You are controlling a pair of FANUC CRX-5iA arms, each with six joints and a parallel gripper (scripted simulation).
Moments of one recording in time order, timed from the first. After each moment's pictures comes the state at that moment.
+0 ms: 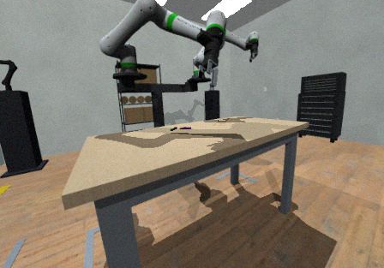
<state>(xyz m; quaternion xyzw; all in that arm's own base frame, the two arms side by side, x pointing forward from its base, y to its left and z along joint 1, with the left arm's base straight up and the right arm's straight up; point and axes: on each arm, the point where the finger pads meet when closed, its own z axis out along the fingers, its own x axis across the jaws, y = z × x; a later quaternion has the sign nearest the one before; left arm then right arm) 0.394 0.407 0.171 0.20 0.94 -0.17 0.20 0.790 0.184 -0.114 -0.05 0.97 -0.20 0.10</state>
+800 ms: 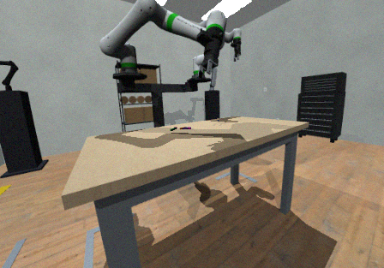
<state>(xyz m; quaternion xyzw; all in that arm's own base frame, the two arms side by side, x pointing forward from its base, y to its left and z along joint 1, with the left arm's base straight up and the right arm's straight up) 0.107 0.487 0.250 0.05 1.00 -0.04 0.06 0.790 0.184 -0.114 -0.05 0.97 -0.20 0.10</state>
